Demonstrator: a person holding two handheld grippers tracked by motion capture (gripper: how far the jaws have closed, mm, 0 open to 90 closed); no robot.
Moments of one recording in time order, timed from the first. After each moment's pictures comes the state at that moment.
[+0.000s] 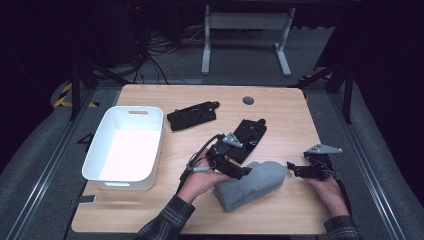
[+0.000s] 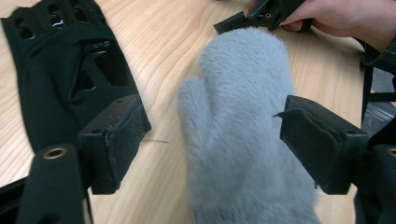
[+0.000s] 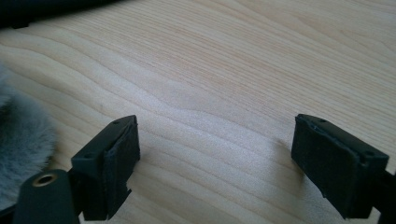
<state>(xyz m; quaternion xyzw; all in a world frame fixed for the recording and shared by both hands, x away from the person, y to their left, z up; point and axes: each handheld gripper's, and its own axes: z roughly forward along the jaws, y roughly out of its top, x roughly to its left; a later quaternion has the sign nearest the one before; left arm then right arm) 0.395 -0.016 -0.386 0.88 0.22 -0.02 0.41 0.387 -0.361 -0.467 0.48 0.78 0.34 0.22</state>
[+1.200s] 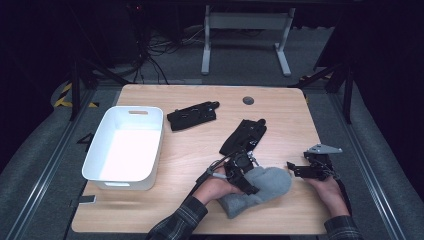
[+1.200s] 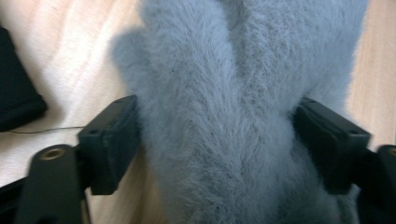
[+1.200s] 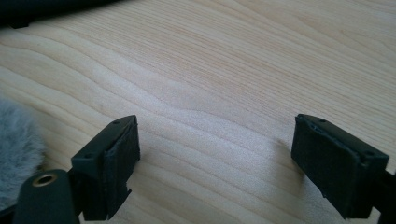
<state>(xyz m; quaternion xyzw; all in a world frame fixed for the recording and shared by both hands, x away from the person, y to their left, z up) 0.393 -0.068 -0.445 0.94 0.17 -0.09 0.28 0.387 -0.361 -0.467 0.48 0.78 0.34 0.22</state>
